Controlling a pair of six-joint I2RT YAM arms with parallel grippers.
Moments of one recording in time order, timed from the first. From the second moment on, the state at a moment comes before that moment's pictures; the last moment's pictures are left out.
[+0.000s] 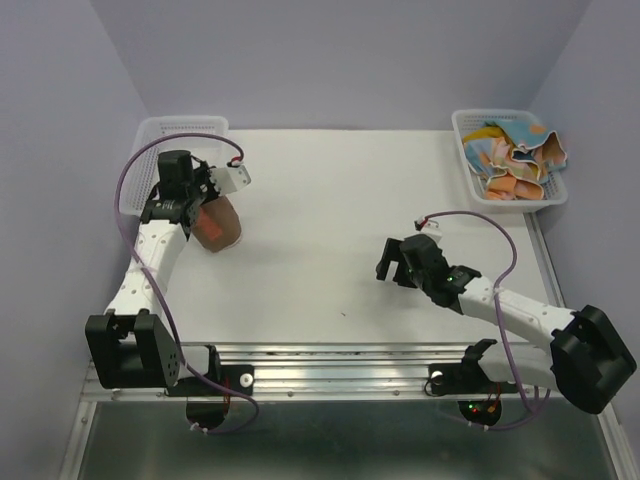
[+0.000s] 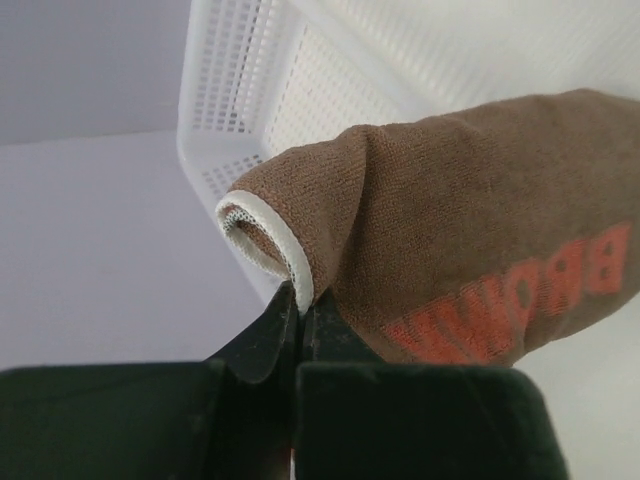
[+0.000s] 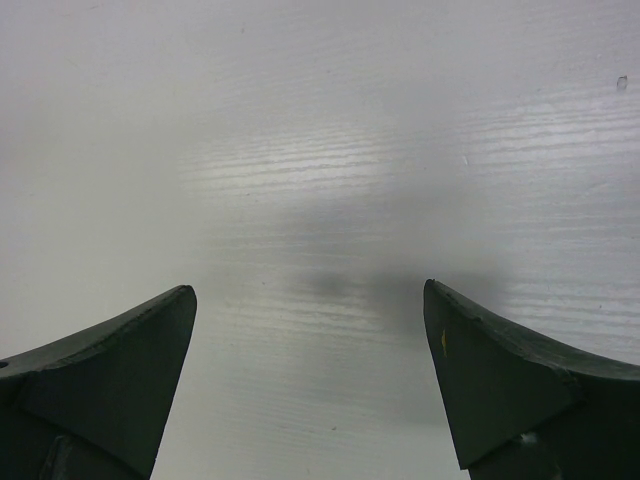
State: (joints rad) left arm -0.04 1.28 1.11 -0.40 0.02 1.18; right arm 0.66 1.16 0.55 -0.17 0.31 0.74
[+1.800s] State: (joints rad) left arm 0.21 2.09 1.61 -0.12 0.31 1.25; right arm 0.66 1.43 0.75 -0.08 0.41 0.67
